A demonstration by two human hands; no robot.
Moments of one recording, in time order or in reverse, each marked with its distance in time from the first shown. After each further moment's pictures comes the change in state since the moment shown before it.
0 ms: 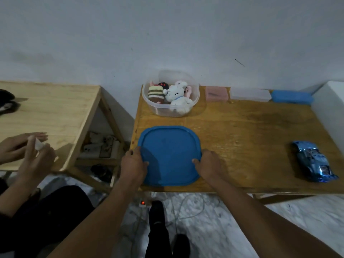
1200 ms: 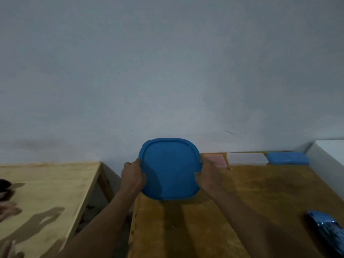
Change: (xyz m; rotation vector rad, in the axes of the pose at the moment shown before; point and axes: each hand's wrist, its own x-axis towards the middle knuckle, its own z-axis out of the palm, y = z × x) left_hand 0.159 0.092 -0.122 -0.016 0.247 0.219; right_hand 0.121 -0.105 -0.109 0.209 0.250 -0.137
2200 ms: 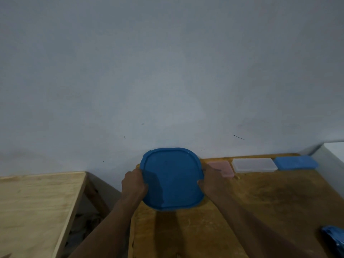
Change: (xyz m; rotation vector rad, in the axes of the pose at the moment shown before) left_hand 0.078 -0.008 0.034 0.023 -0.185 -0.050; right_hand 0.076 0.002 0.029 -0.152 -0.105 0.105
